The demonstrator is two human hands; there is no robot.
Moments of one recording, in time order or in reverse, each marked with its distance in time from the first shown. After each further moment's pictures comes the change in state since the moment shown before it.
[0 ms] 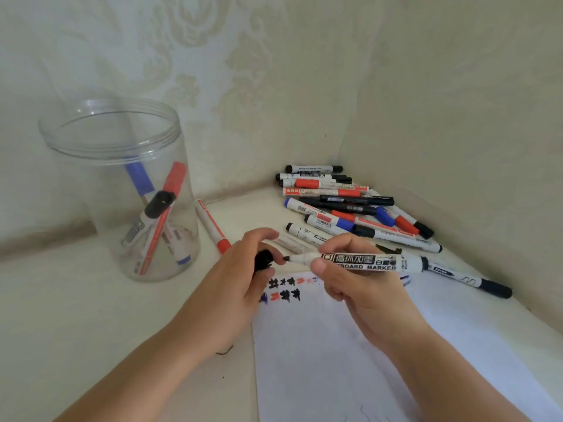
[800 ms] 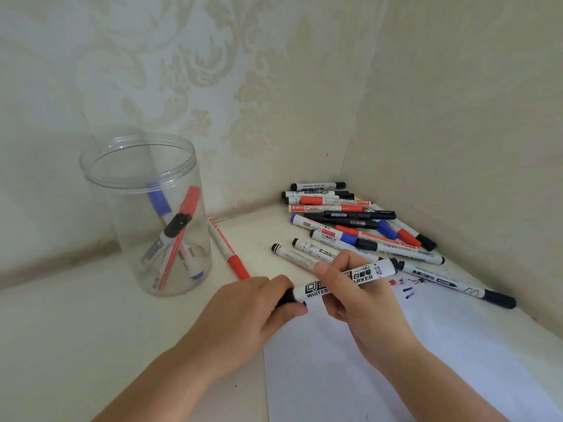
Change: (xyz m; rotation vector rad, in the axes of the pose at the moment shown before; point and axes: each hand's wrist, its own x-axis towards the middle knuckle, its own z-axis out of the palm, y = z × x) left_hand -0.006 0.004 -0.005 0.301 -0.055 0.270; right_hand -0.006 -0.007 0.019 -0.038 0.121 0.004
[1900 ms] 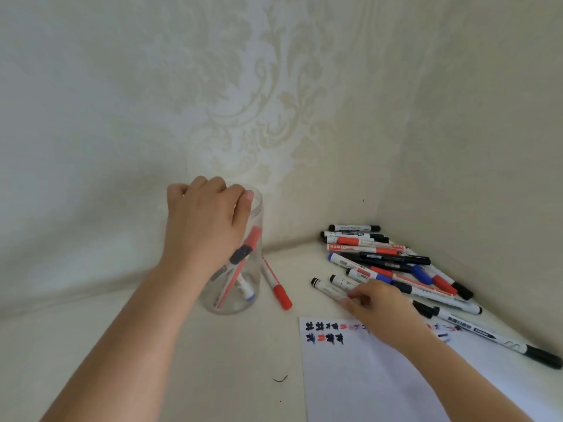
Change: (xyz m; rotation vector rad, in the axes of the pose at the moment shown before) left_hand 0.027 -0.026 -0.132 0.665 0.518 -0.329; right_hand 0.056 0.015 -0.024 -1.289 -0.051 -0.061
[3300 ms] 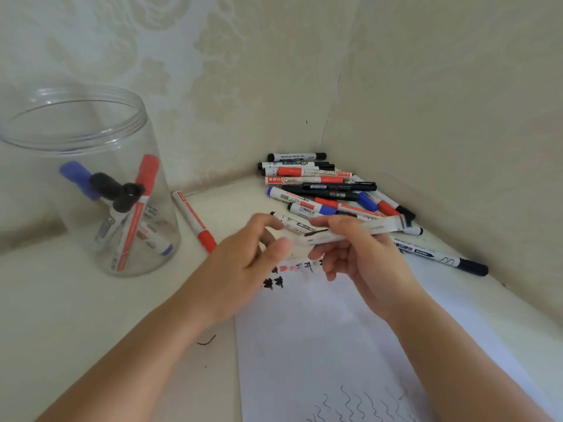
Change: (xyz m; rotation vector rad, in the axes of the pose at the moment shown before) left_hand -0.081 0.095 0.079 -1.034 -0.673 0.003; right_hand -0.041 0.007 -0.022 1.298 -0.007 0.155
